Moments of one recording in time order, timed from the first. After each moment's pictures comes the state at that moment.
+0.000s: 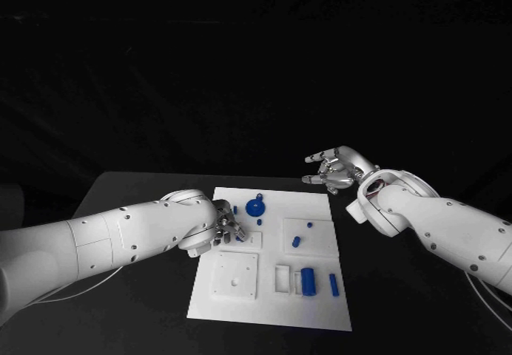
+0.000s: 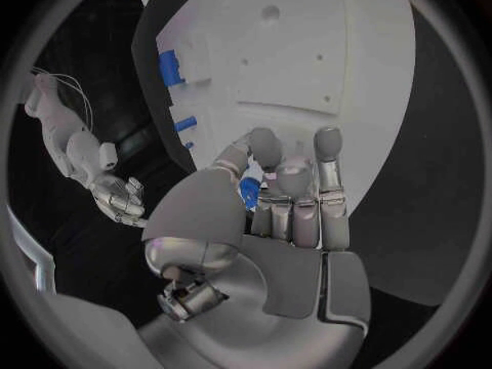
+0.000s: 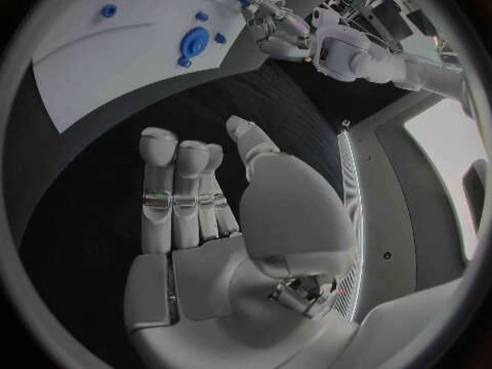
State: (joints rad) left arm 1.30 -0.53 -0.23 1.25 -0.92 -0.05 -0.56; left_hand 1.10 0.08 0.19 -0.13 0.34 1.20 0.04 0.06 0.47 1.47 -0.09 0.76 0.37 1.39 -0.13 1.17 0.74 0.04 1.25 -0.13 0.55 1.31; right arm 0.97 -0.77 0.36 1.38 -1.18 -0.33 -0.08; right_hand 1.33 -0.13 0.10 -0.05 0.46 0.83 0.13 0.06 0.06 1.13 0.01 0.88 0.91 1.40 -0.06 0.85 0.95 0.10 1.47 -0.08 0.53 1.31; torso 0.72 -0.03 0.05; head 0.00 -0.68
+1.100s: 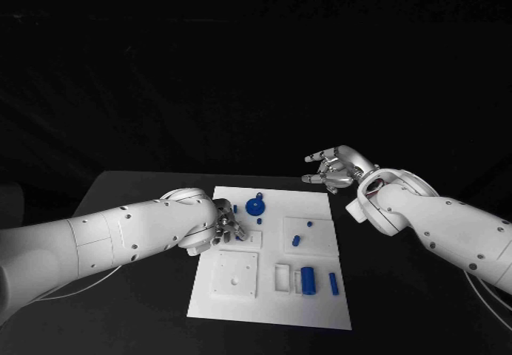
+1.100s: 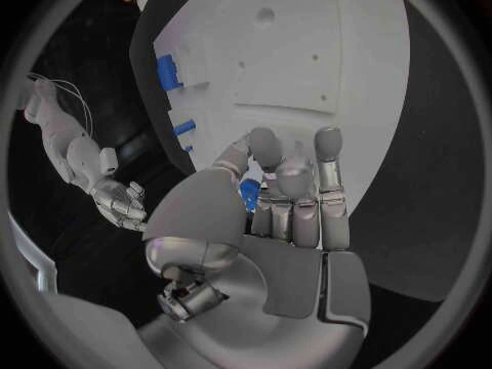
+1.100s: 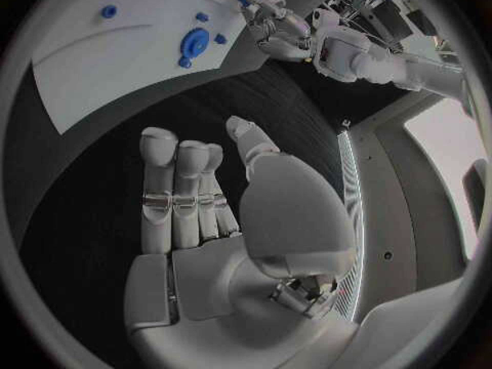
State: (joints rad) left arm 1.30 -0.52 -0.23 1.25 -0.95 -0.03 -0.56; left_hand 1.11 0.09 0.17 -0.12 0.32 1.20 0.04 0.06 0.51 1.47 -0.09 0.77 0.38 1.40 -0.13 1.17 0.74 0.04 1.24 -0.12 0.55 1.31; right arm 0.97 -0.76 0.36 1.38 -1.18 -0.33 -0.08; right_hand 1.33 -0.13 0.10 -0.05 0.46 0.83 0.13 0.06 0.06 1.13 0.01 0.88 0.91 1.40 -0.06 0.85 0.95 0.10 1.47 -0.08 0.53 1.31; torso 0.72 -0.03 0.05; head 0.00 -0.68
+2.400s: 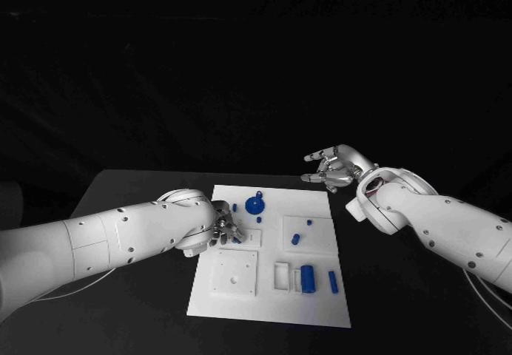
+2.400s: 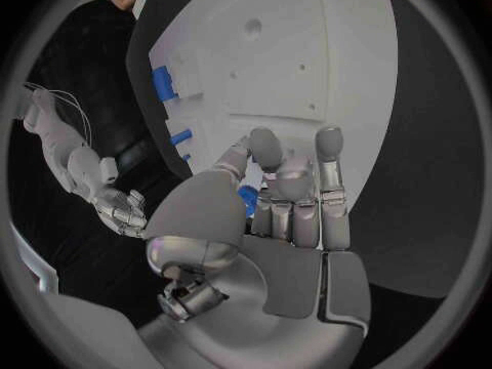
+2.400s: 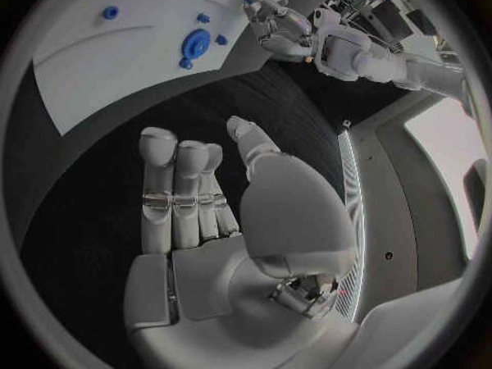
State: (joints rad) left arm 1.29 -0.54 -0.24 1.27 -0.99 -0.01 -0.57; left_hand 1.10 0.10 0.15 -0.11 0.24 1.20 0.04 0.06 0.78 1.47 -0.09 0.78 0.38 1.40 -0.12 1.19 0.75 0.04 1.25 -0.11 0.55 1.31; right arm 0.96 -0.76 0.36 1.37 -1.18 -0.33 -0.08; right_hand 1.32 -0.13 0.10 -0.05 0.46 0.83 0.13 0.06 0.06 1.13 0.01 0.88 0.90 1.40 -0.06 0.85 0.95 0.09 1.47 -0.08 0.53 1.31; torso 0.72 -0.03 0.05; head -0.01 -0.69
